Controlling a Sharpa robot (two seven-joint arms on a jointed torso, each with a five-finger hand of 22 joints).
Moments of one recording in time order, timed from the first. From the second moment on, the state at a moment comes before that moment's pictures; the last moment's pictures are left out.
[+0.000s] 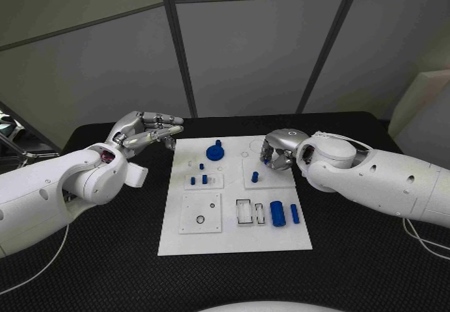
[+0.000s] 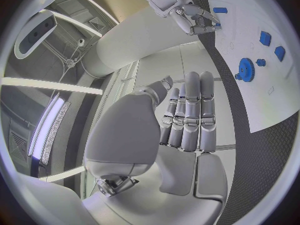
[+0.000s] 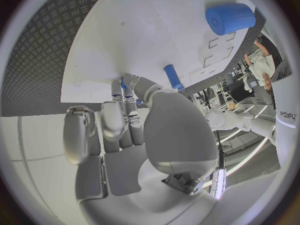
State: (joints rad) left arm 1.14 -0.90 0.10 1.46 -0.29 -0.17 0.36; left_hand 1.40 -0.16 0.44 0.02 0.08 1.02 0.16 0.09 0.16 1.14 0.10 0.14 0.14 1.24 0.01 0.68 0.62 0.21 1.07 0.12 0.63 0.83; right arm 1.15 -0.77 0.07 1.43 -1.73 -0.13 -0.23; right_hand 1.34 -0.13 0.51 -0.10 0.26 1.18 0.11 0.07 0.11 1.26 0.05 0.08 0.15 1.46 -0.03 1.22 1.08 0.05 1.46 0.08 1.46 1.31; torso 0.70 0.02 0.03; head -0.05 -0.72
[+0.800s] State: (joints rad) left arm 1.14 -0.90 0.10 1.44 -0.28 -0.17 0.36; left_hand 1.40 -0.15 0.44 0.01 0.12 1.03 0.17 0.09 0.17 1.14 0.10 0.14 0.15 1.24 0.02 0.66 0.62 0.20 1.07 0.12 0.61 0.82; right arm 1.14 -0.85 0.09 1.62 -1.71 -0.28 -0.23; right_hand 1.32 -0.12 0.51 -0.10 0.25 1.19 0.11 0.07 0.12 1.27 0.05 0.07 0.14 1.47 -0.03 1.23 1.07 0.04 1.46 0.08 1.49 1.31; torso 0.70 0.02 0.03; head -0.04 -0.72
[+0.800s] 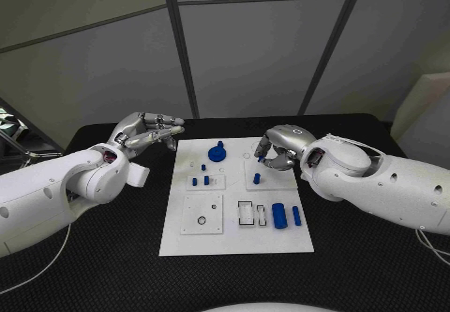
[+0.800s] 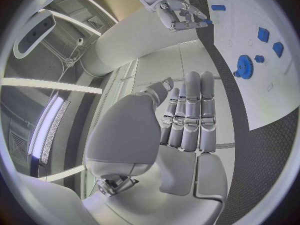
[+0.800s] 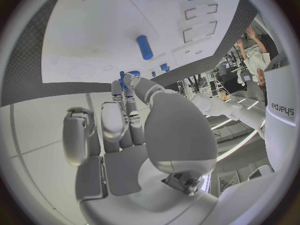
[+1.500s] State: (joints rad) left arm 1.14 -0.85 0.10 1.42 -0.26 -0.16 0.36; left_hand 1.40 -0.15 0.44 0.01 0.12 1.03 0.17 0.09 0.17 1.14 0.10 0.14 0.15 1.24 0.02 0.66 0.61 0.16 1.07 0.12 0.61 0.82; right arm 1.12 -0.70 0.03 1.66 -1.67 -0.28 -0.20; right_hand 1.31 -0.13 0.51 -0.10 0.25 1.19 0.11 0.07 0.12 1.27 0.05 0.07 0.14 1.47 -0.03 1.23 1.07 0.04 1.46 0.08 1.49 1.31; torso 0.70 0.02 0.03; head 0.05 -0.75
